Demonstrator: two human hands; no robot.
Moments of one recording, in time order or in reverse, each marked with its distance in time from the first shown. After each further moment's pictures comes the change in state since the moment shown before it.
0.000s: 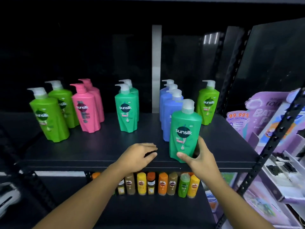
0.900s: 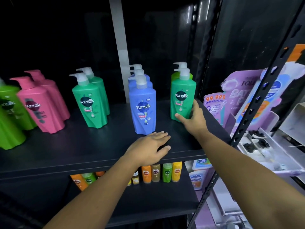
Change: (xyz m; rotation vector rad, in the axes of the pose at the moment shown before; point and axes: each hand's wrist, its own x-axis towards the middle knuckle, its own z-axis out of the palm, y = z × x) left_hand 0.078 0.096 0.057 0.141 -0.191 0.131; right_hand 0.145 0.079 -0.075 -0.161 0.213 0.050
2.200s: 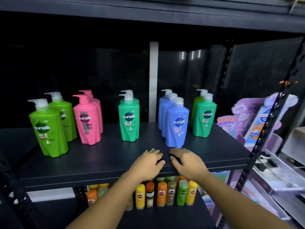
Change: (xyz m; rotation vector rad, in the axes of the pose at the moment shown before) left_hand -0.100 -0.083 -0.036 -0.112 0.039 -0.132; right_hand -0.154 -0.089 0.093 -0.667 -0.318 -0.435
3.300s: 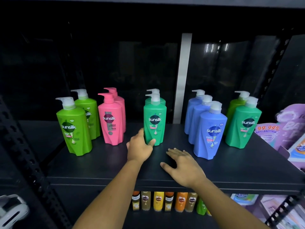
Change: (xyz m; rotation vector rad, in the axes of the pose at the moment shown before) left_hand 0.033 -0.124 -0.036 -0.314 0.592 -0.465; right_hand 0.073 -0.078 0.043 0.107 -0.176 -0.015
